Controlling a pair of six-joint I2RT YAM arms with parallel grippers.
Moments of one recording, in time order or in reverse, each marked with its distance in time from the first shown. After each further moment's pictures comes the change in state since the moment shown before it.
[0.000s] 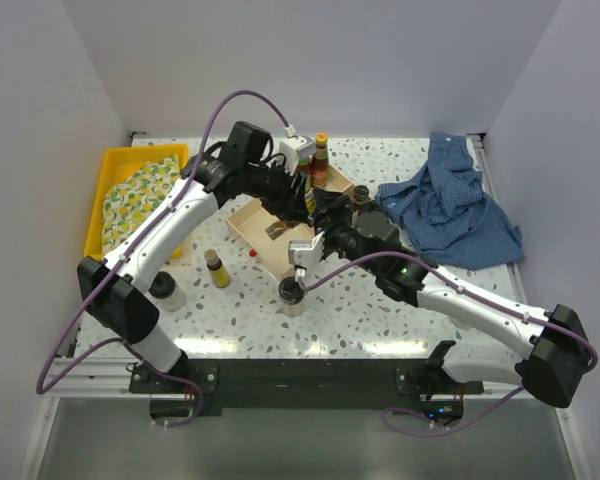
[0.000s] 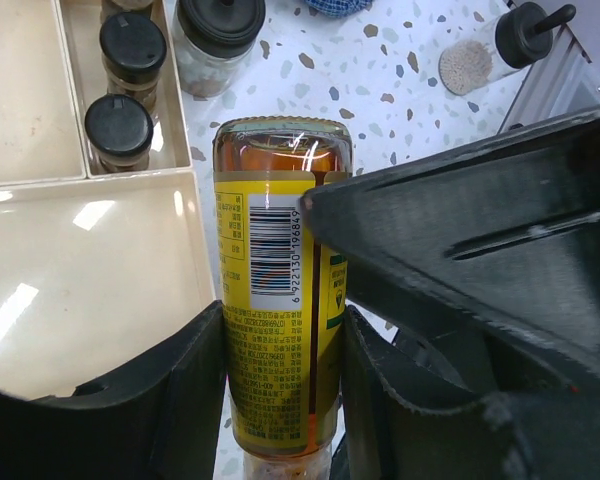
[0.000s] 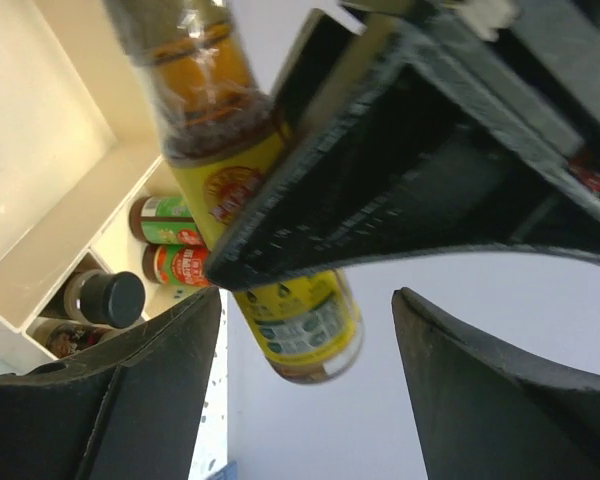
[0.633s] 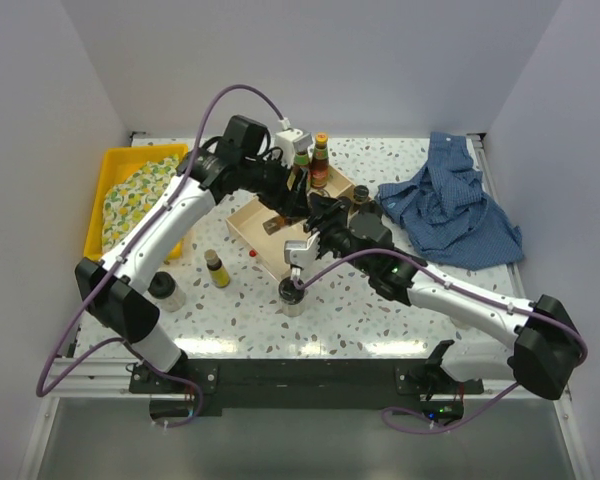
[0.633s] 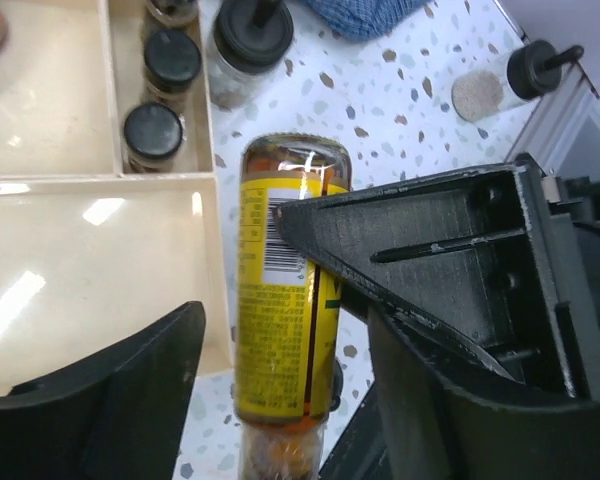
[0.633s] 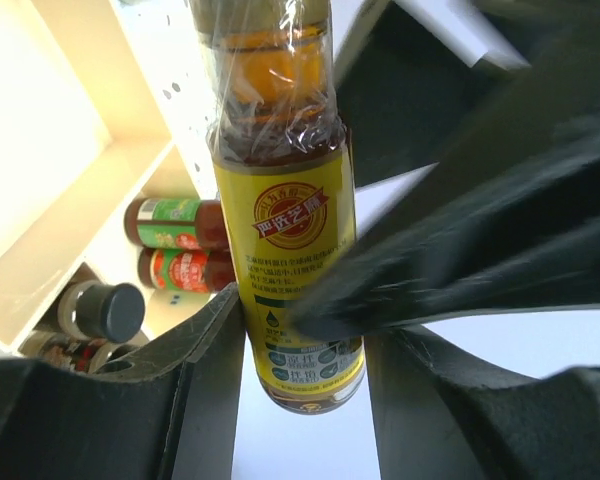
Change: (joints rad) left arm 0.006 0.005 0.050 -0.031 -0.041 -0.040; right arm -0.002 0.073 -0.031 0.113 0.003 -0.025
